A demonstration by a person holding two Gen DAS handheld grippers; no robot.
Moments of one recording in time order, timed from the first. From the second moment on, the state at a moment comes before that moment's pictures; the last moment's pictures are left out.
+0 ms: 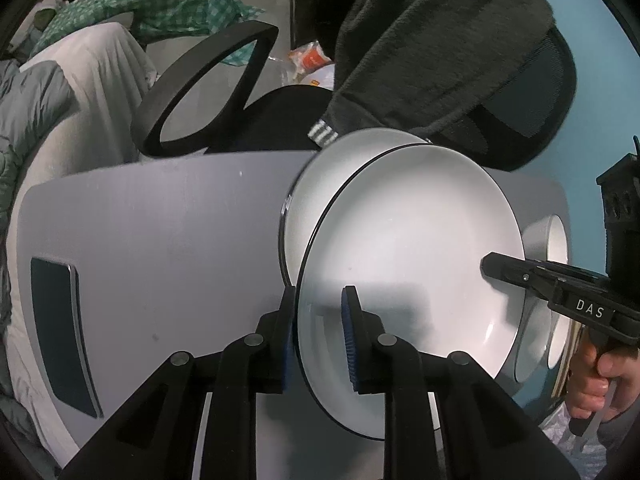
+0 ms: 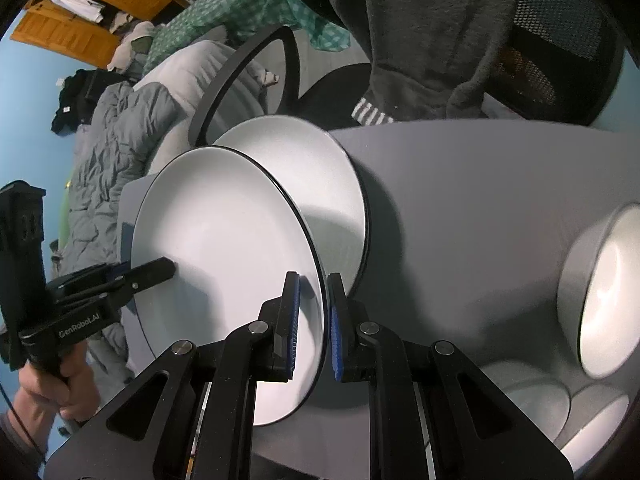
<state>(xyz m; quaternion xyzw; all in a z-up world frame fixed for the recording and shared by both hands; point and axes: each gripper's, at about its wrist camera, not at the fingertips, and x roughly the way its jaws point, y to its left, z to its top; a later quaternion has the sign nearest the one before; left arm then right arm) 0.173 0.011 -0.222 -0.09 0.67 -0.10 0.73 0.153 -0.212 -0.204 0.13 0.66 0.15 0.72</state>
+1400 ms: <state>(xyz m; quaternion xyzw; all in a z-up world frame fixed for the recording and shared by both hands) 0.188 0.007 -0.238 -0.05 0.67 -0.07 0.74 0.193 -0.209 -0.217 0.10 0.70 0.15 0.70</state>
